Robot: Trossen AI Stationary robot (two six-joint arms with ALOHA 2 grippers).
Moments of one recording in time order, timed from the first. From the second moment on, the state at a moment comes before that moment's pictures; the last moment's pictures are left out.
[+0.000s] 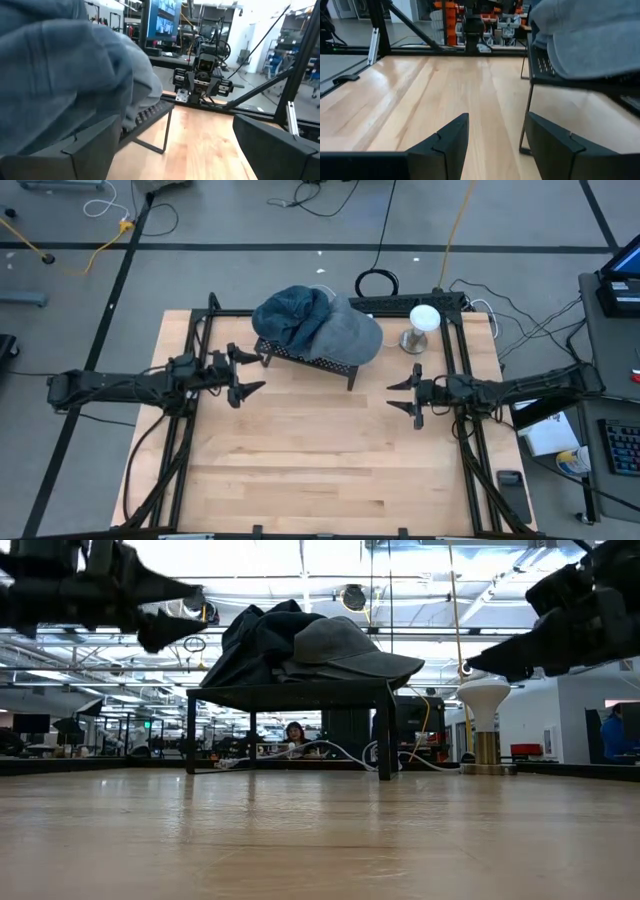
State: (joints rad) left arm 0.17 0.59 0.14 0.53 0.02 -0.12; right arm 0.05 0.56 0.02 0.42 0.10 0.00
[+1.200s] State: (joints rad) left arm 0.22 0.02 0.02 0.11 0.13 -0.18; right arm 0.05 0.14 0.02 0.08 0.14 0.10
